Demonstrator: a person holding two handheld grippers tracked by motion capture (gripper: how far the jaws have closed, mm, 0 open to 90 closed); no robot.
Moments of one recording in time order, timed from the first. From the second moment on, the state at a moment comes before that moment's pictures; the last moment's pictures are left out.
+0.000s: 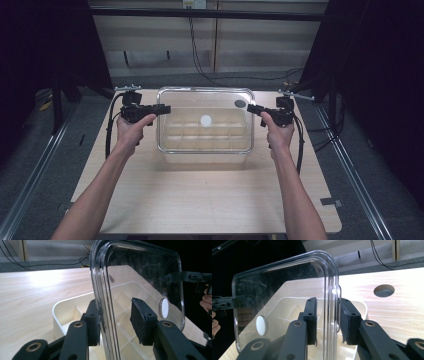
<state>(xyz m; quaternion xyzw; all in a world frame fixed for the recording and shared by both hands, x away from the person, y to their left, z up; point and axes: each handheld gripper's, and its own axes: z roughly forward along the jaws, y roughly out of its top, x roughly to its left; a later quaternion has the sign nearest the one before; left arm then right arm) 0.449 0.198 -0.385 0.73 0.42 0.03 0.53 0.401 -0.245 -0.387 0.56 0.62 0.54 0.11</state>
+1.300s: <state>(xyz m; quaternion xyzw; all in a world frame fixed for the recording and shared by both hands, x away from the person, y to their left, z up) 0.484 0.197 -0.432 0.74 0.47 0.00 0.48 0.437 -0.232 -0.427 0.61 0.63 0.47 0.10</state>
